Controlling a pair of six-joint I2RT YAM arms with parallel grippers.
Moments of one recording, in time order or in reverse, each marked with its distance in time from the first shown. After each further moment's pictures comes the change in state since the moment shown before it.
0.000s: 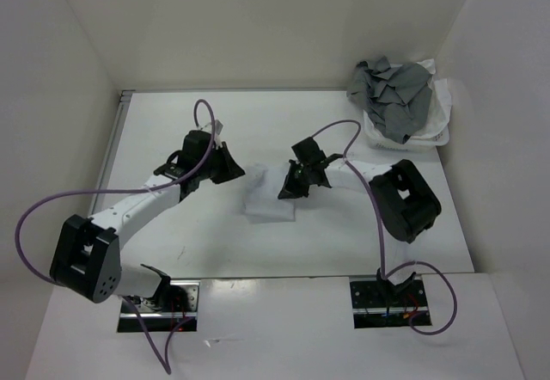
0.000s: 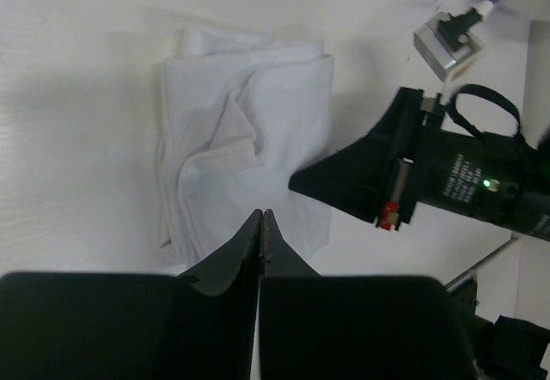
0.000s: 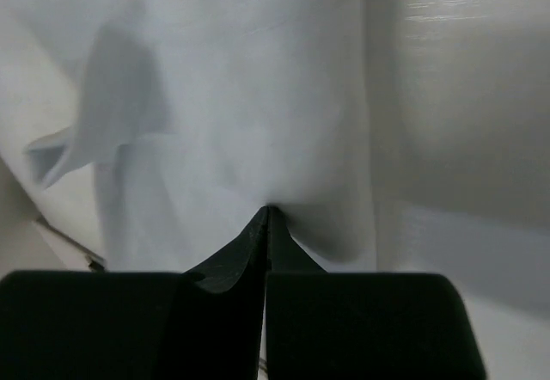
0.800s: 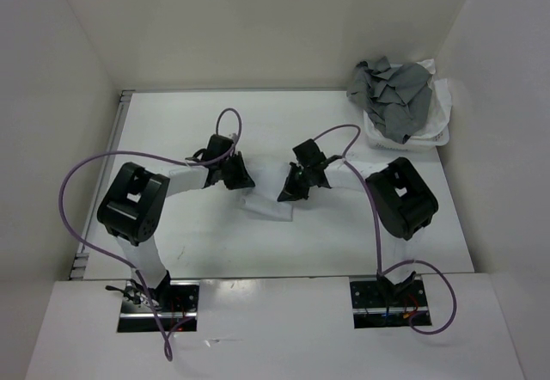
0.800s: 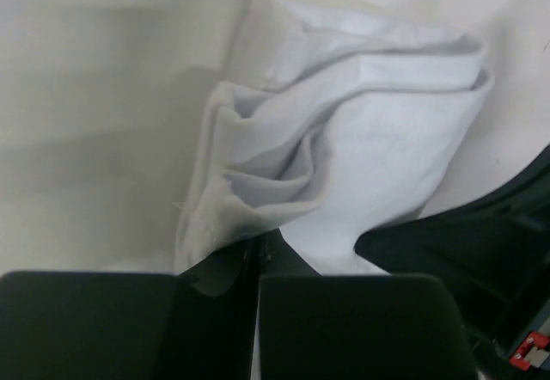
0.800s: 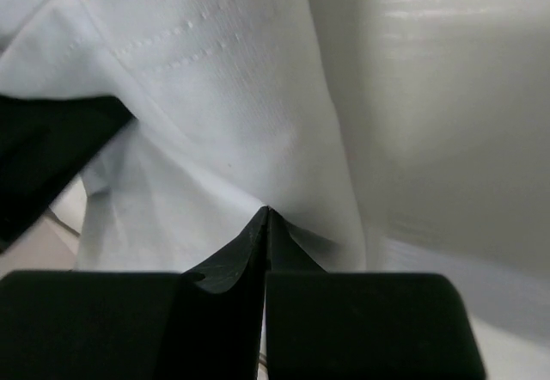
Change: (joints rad) left arm -0.005 0.459 0.068 0.140 0.090 -0.018; right arm -0.014 0.081 0.003 0.023 -0.051 0.029
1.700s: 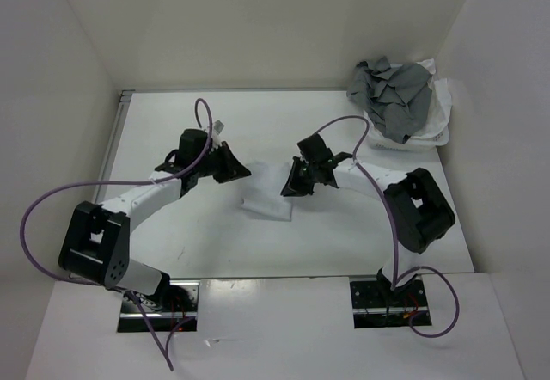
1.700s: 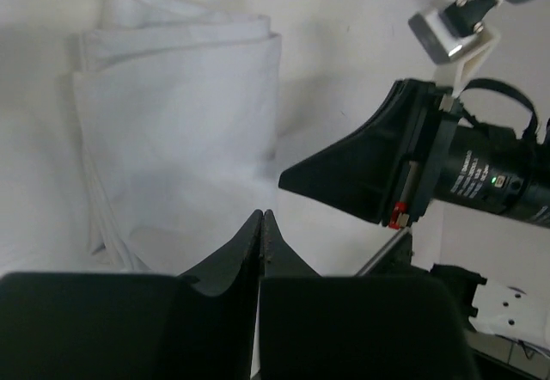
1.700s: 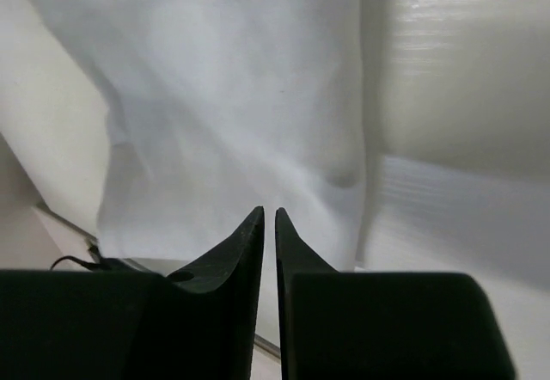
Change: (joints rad) left arm 0.089 -0.341 -0.101 0.023 0.186 -0.040; right arm 0.000 -0.144 -0.025 -0.075 0.045 -0.054
